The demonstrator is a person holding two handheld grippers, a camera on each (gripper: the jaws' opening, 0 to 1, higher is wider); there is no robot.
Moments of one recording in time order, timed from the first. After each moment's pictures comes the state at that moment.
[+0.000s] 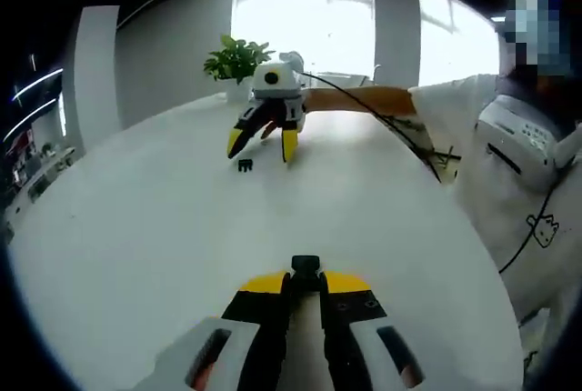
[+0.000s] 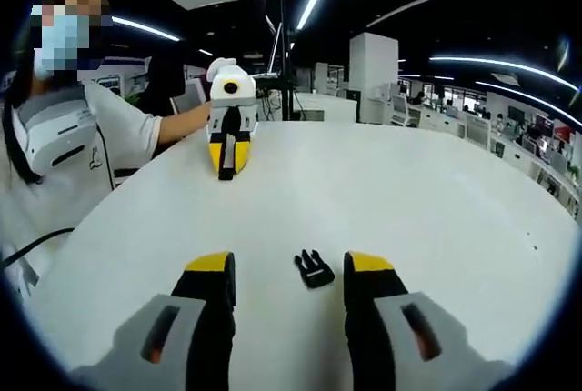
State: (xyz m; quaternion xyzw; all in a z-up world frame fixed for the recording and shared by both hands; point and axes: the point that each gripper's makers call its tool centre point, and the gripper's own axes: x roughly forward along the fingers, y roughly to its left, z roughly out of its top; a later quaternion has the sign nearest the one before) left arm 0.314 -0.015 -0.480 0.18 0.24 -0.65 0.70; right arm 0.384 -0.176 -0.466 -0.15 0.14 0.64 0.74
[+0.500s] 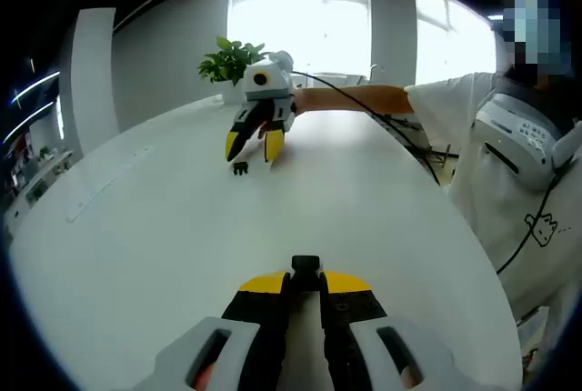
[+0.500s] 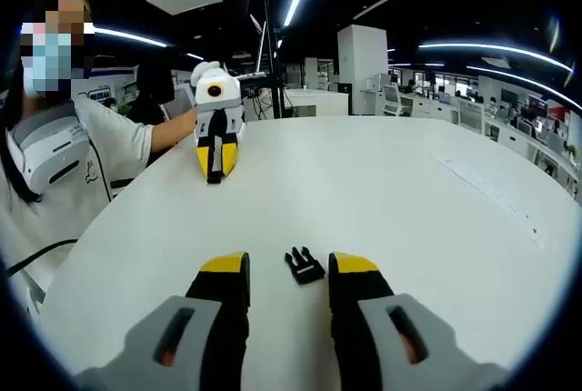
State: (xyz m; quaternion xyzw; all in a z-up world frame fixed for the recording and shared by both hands) left arm 0.311 -0.017 -0.477 0.18 0.24 -0.66 0.69; right arm 0.394 -0.182 -0.466 -0.13 0.17 0.62 0.75
